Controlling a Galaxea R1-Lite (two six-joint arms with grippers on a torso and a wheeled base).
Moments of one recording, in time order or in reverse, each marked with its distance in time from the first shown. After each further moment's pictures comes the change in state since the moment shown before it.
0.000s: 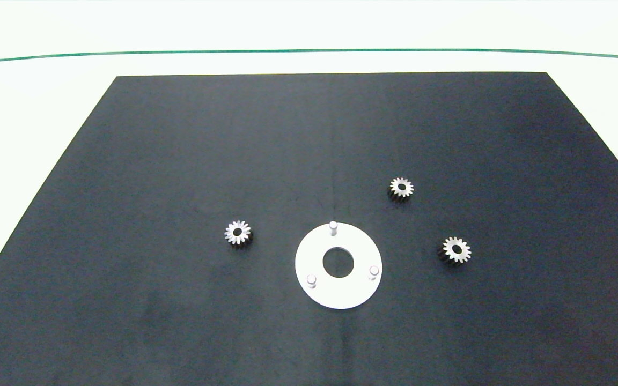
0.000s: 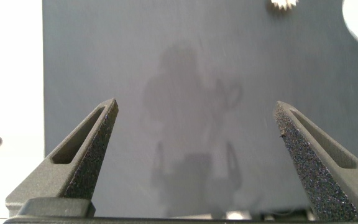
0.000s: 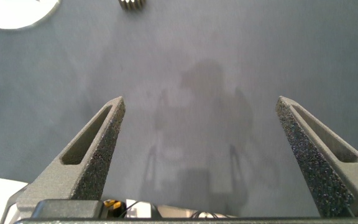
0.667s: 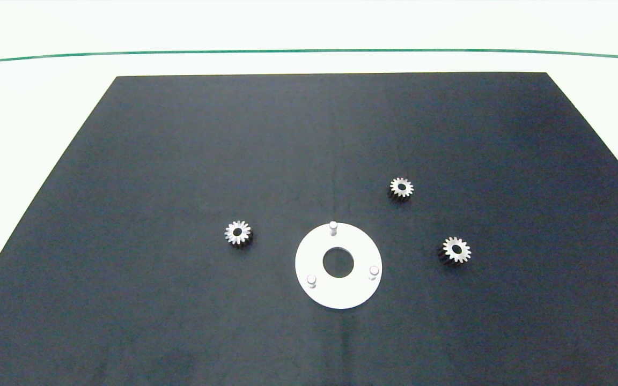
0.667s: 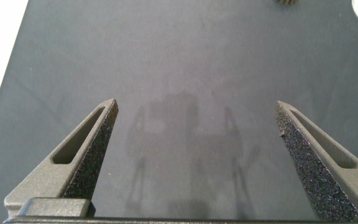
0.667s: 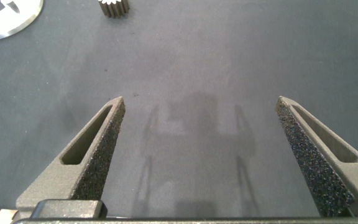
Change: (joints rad) left arm 0.011 -0.459 0.585 -0.352 -0.006 -0.100; right arm -0.076 -0.251 0.286 -0.191 0.001 0.037
